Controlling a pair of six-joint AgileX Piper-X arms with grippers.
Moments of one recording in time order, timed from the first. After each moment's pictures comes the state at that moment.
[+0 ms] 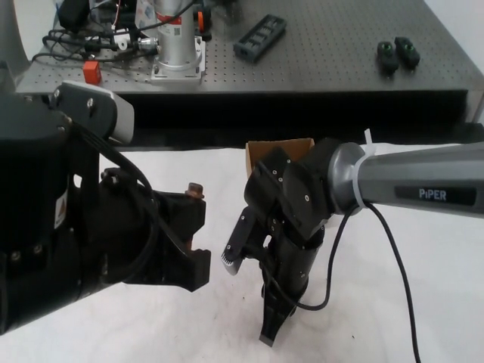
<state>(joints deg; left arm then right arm) -39.9 48.0 -38.9 20.7 4.3 -12.3 30.2 108.8 -68.9 45.9 2.7 -29.0</state>
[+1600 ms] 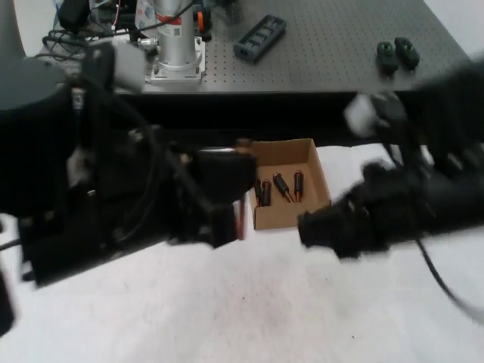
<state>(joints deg) -39.9 54.4 -38.9 0.0 19.4 -19.7 18.0 60.7 -38.2 21.7 -34.9 4.6</state>
